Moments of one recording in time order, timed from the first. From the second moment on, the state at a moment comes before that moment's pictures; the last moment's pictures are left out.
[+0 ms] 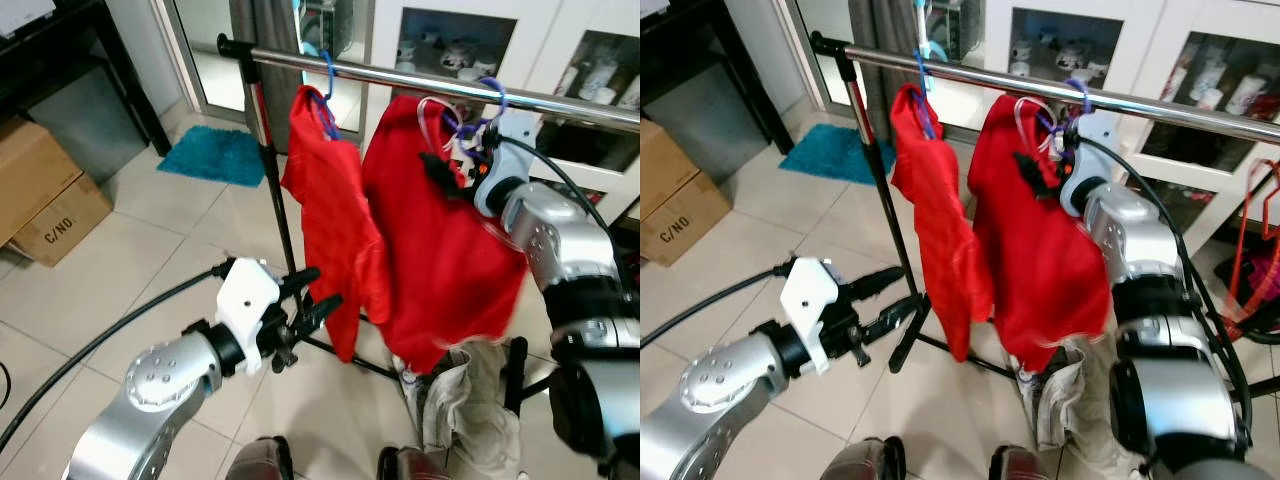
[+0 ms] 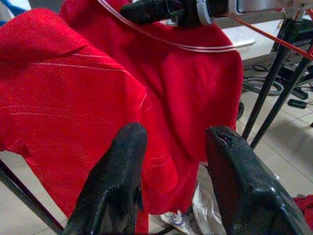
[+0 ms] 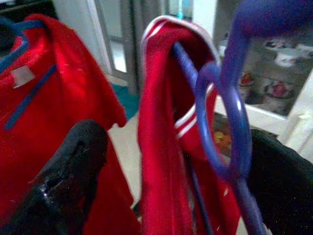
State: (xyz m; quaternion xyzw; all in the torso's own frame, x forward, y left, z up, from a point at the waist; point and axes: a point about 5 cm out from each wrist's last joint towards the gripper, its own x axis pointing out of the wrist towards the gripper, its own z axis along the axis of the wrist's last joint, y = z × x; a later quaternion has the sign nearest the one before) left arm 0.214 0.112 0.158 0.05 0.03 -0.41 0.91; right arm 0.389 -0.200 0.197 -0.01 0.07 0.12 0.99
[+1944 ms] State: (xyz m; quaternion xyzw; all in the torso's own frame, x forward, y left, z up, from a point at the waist) left arm 0.214 0.111 0.155 0.06 0.03 -0.43 0.90; right arm 0.388 -0.211 0.202 -0.06 0.11 0.12 0.98
